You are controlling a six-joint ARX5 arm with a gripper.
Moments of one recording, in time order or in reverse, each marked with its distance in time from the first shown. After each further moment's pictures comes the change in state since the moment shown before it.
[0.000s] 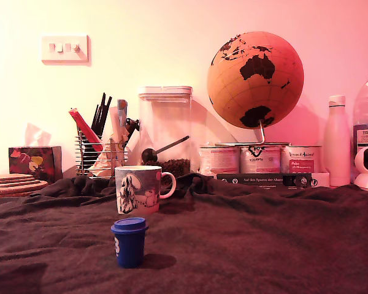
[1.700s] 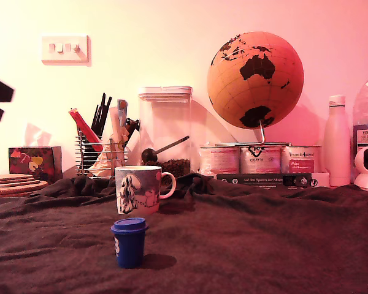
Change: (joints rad) arm -0.355 0.195 -0.063 0.190 0.270 -0.008
